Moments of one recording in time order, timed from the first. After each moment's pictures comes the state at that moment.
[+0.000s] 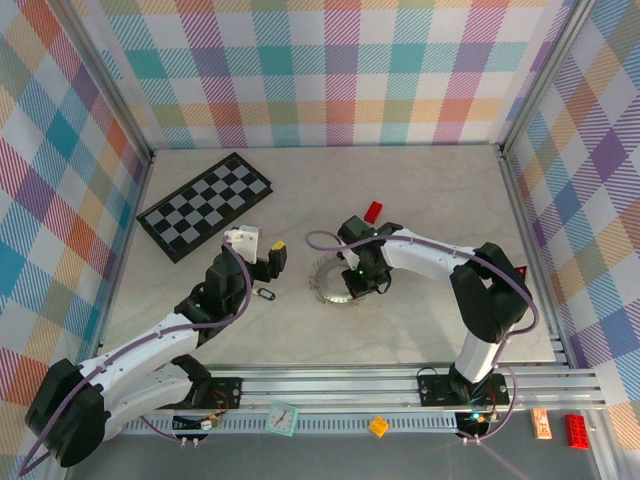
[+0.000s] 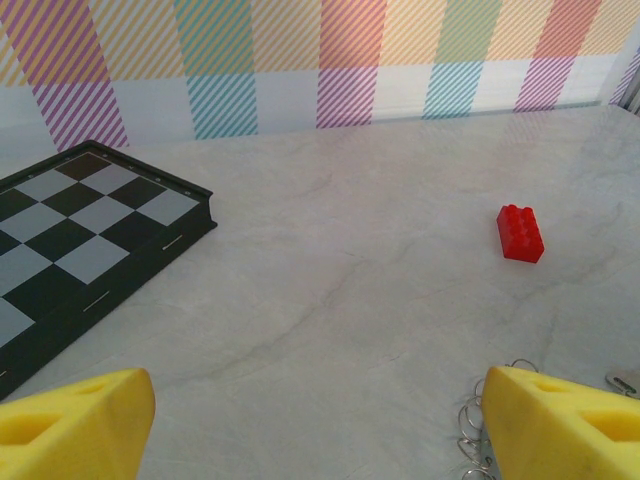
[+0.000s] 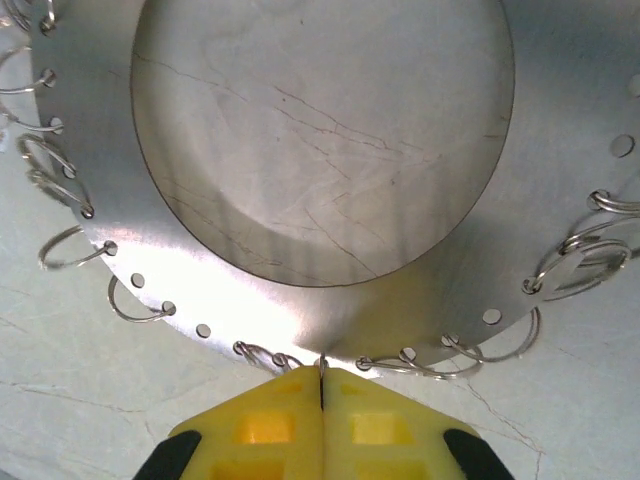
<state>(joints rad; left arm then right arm) -0.64 0.94 0.43 0.23 -0.36 -0.16 0.72 1.75 1.14 -0.84 -0.15 0.21</state>
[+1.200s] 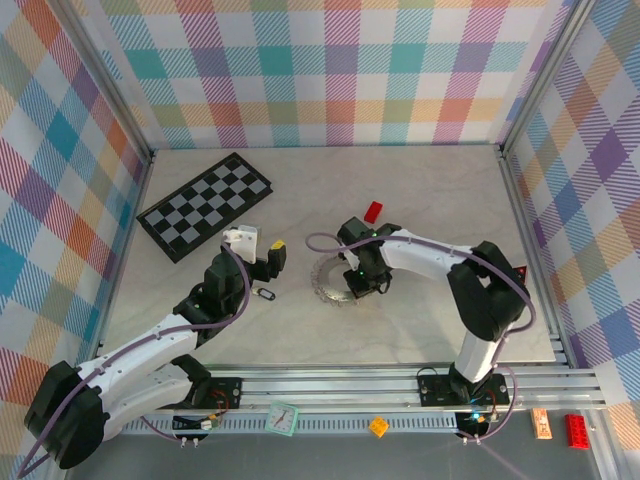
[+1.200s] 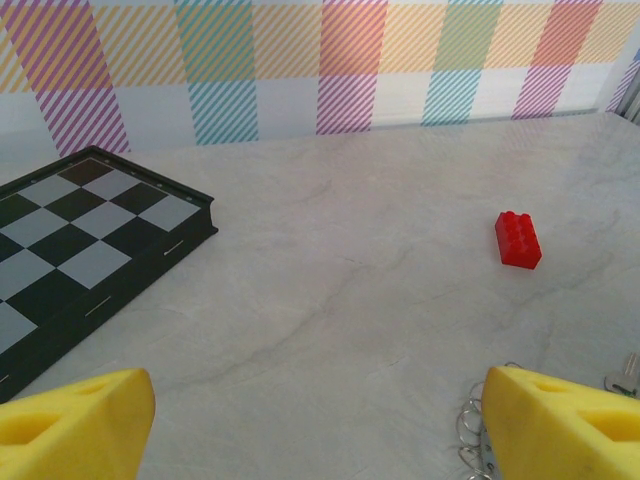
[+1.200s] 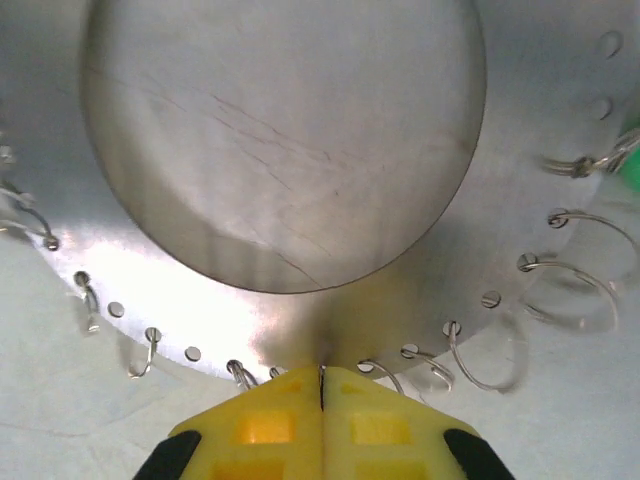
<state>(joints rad) -0.64 0.93 0.43 0.23 -0.36 -0.16 0.72 1.73 1.13 -0.82 -0.08 0.18</state>
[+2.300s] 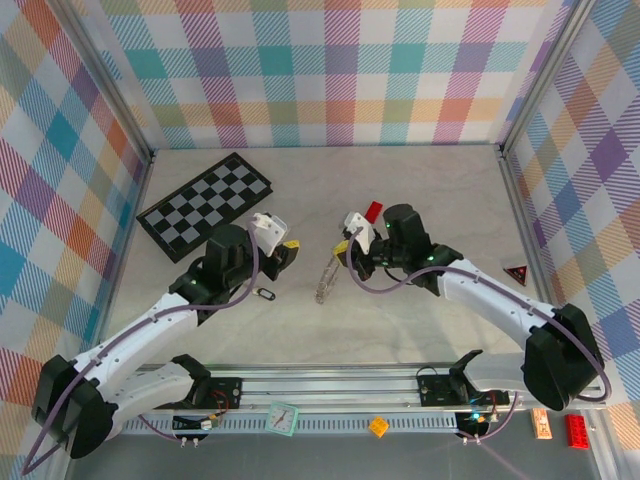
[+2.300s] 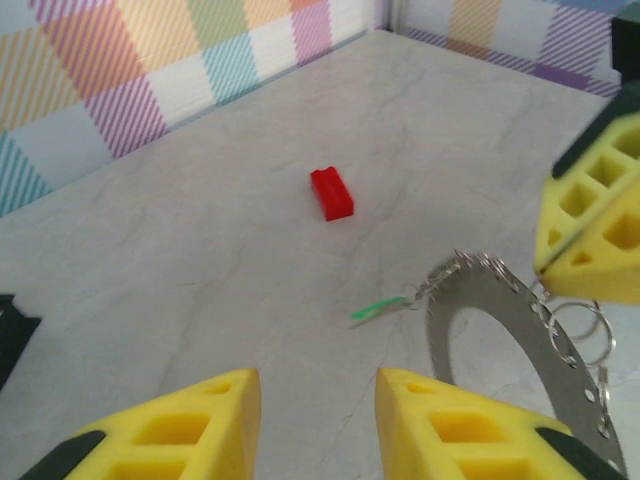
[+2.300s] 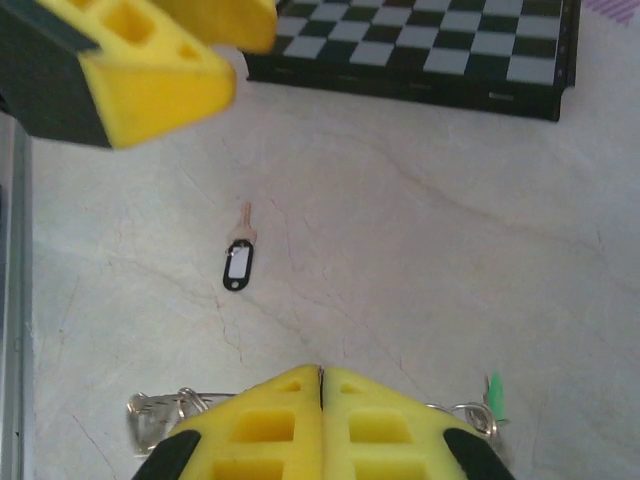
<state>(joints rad) -0.59 1.01 0.69 -0.03 0.14 0.13 0.63 1.27 0.84 -0.13 -0.53 -0.21</state>
